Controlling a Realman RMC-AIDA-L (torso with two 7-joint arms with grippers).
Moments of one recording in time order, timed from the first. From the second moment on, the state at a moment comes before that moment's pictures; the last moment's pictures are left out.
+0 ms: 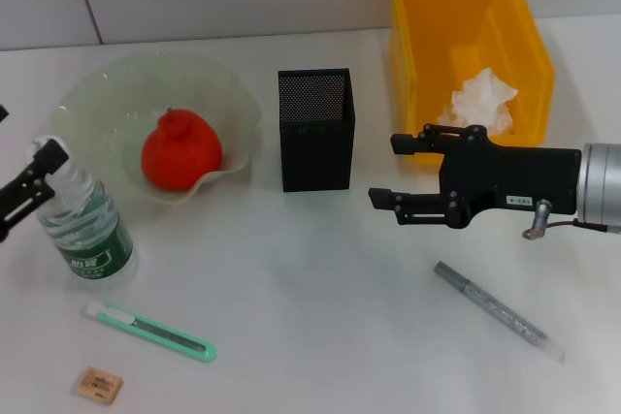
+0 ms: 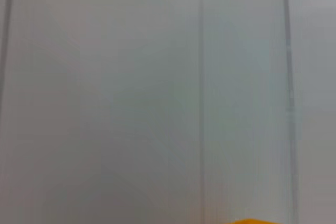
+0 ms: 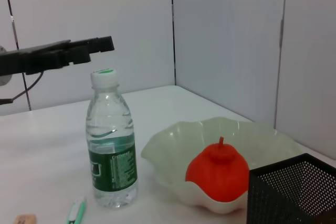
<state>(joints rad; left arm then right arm) -0.17 -2.03 0.98 0.53 1.12 1.60 -0.83 0.29 2.08 -1.17 -0.99 -1.67 -1.31 1.38</state>
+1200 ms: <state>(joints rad) -0.14 -2.05 0.97 0.93 1.65 1.78 -1.13 0.29 2.05 -1.12 -1.09 -1.82 -1.33 1.61</state>
